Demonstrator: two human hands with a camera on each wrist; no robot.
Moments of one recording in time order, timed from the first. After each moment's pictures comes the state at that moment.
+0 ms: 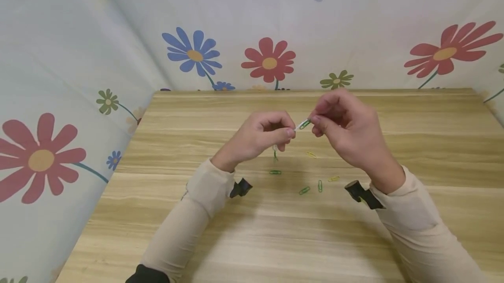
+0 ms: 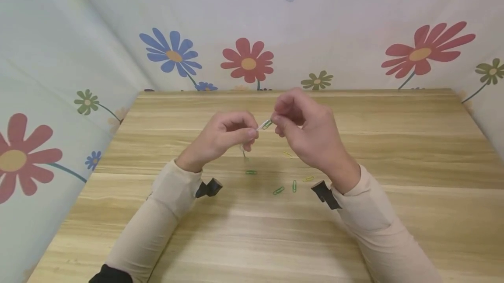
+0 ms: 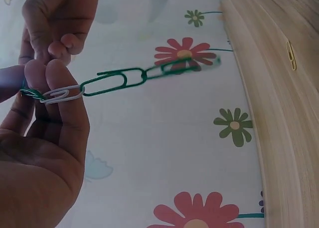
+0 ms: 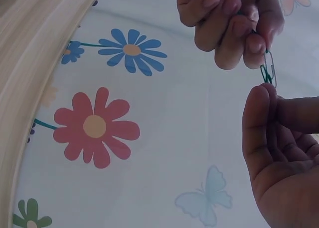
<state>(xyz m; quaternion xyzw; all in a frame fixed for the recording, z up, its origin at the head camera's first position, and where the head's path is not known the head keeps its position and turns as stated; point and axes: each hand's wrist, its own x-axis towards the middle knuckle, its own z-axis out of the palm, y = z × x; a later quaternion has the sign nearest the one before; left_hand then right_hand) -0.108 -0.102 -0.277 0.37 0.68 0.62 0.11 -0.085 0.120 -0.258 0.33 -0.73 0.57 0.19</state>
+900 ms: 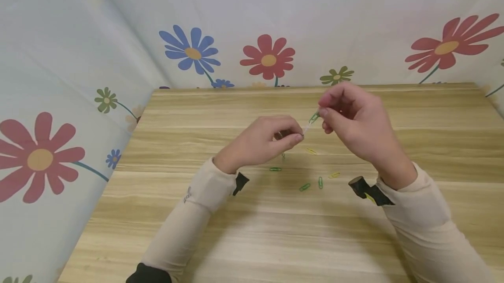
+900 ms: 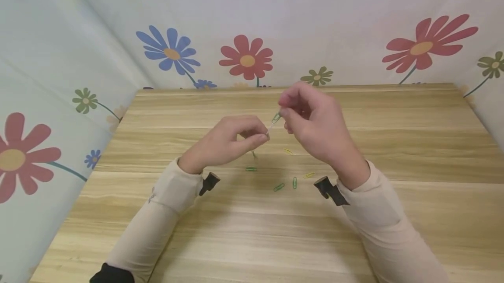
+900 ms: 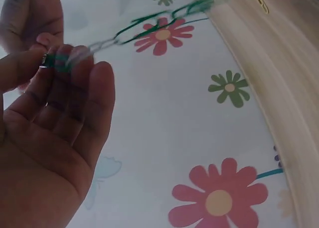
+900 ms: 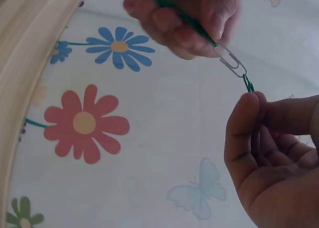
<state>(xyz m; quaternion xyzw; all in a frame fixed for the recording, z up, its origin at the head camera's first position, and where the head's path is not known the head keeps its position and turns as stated) -0.105 -0.092 -0.277 0.40 0.83 0.39 0.06 -0.083 0.132 -0.250 0.24 -0.77 0.58 0.11</state>
